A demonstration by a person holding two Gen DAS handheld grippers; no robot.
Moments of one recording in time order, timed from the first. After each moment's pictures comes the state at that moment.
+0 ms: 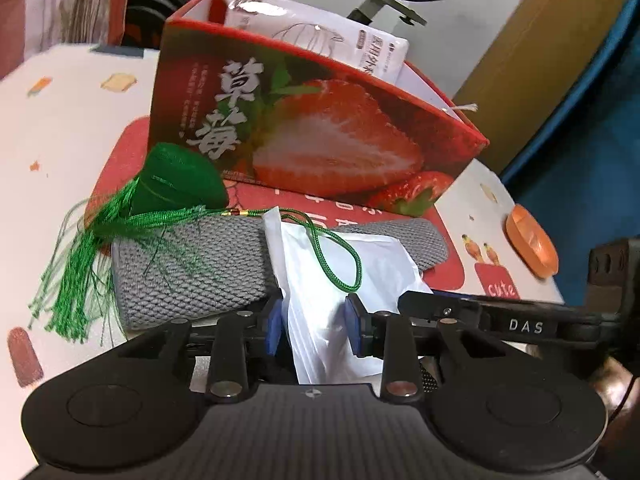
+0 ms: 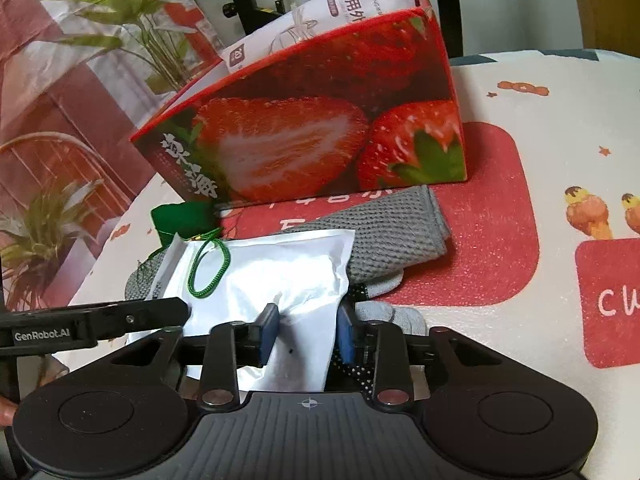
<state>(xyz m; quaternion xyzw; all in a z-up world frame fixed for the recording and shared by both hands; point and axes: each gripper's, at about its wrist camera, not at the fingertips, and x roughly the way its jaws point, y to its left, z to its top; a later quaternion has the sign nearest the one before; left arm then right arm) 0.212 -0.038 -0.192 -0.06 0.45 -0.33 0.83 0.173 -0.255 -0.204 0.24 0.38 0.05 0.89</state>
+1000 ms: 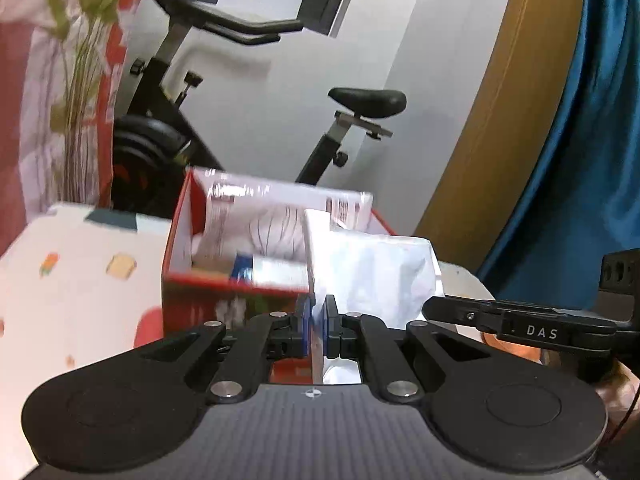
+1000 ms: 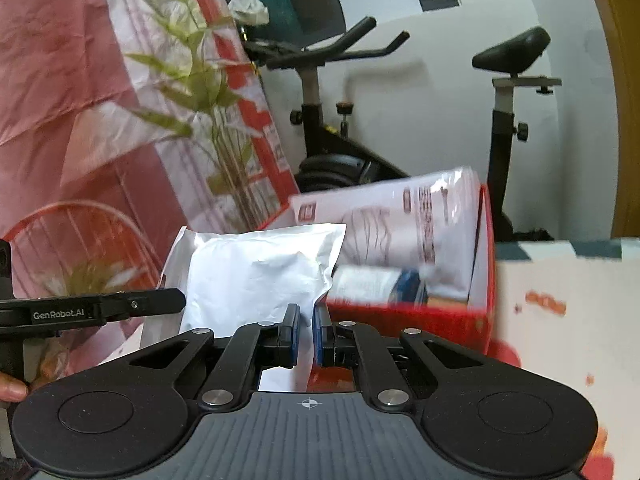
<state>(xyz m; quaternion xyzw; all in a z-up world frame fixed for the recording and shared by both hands) 0.232 -0.030 -0.083 -0.06 0.29 -0.35 0.89 0.205 -0.264 -0.077 0.16 0.23 0.07 0.96</state>
